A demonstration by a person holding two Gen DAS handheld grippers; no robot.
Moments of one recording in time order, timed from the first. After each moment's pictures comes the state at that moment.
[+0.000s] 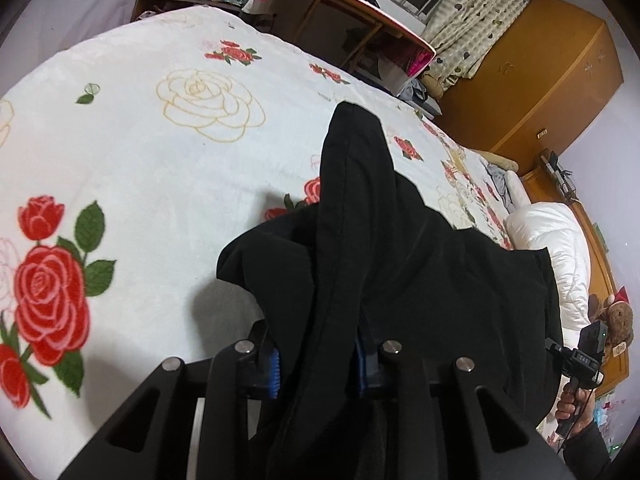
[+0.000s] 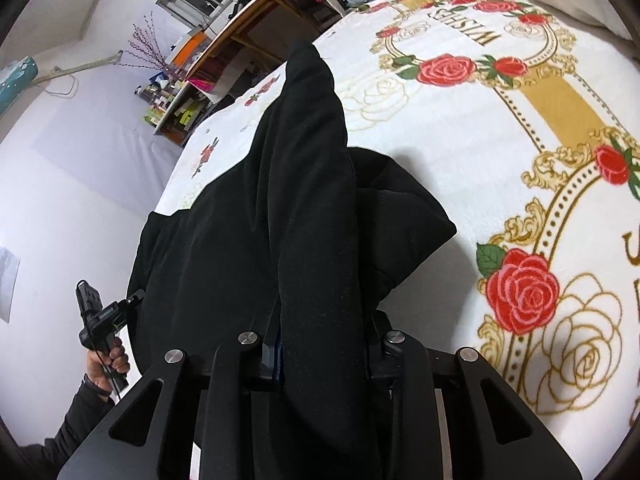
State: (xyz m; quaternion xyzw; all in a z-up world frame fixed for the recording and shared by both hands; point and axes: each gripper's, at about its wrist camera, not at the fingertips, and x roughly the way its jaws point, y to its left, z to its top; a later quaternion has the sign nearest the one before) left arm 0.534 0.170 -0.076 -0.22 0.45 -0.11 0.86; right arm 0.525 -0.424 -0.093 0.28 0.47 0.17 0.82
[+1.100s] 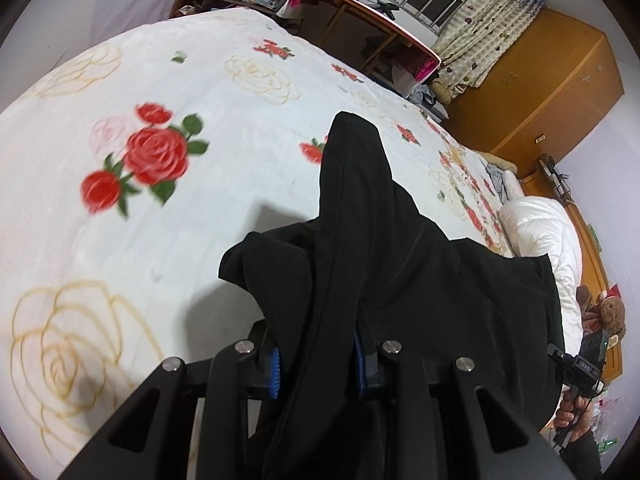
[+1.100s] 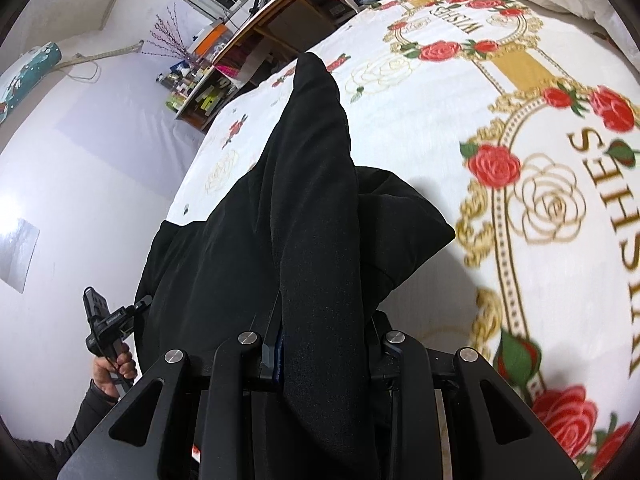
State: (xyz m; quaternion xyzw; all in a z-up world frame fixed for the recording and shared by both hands) left arm 0.354 0.189 -0.066 -0.24 0.45 -0.07 0.86; right arm 0.377 -0.415 -0.062 0.27 0.48 0.20 0.81
